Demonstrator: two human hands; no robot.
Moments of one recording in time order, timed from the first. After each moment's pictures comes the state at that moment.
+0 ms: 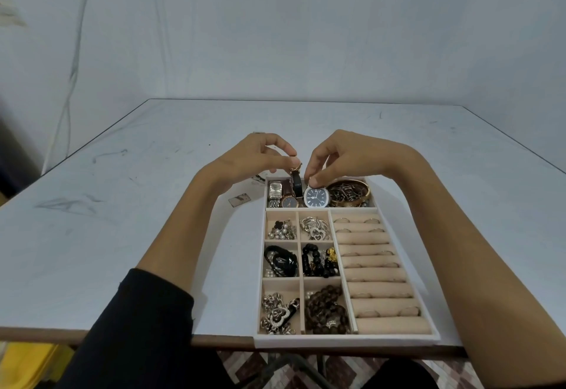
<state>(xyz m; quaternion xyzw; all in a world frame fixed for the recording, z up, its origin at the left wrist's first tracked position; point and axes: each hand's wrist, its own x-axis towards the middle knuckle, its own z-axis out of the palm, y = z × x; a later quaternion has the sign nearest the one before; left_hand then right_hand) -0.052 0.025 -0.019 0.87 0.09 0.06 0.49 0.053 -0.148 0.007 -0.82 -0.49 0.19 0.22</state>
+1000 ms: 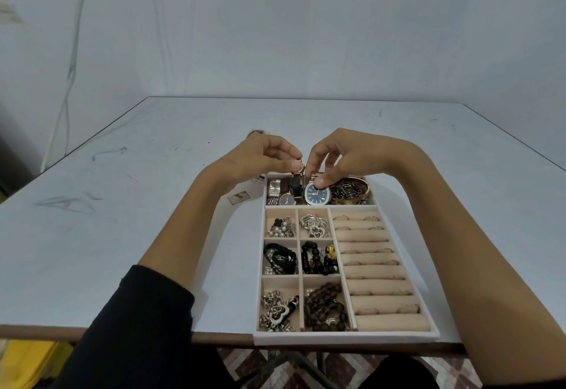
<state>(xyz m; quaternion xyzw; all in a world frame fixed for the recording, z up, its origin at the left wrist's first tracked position) -0.044 0.028 -0.029 0.85 0.04 0.05 0.52 0.055 -0.152 0.007 -0.82 -0.50 0.20 0.20</state>
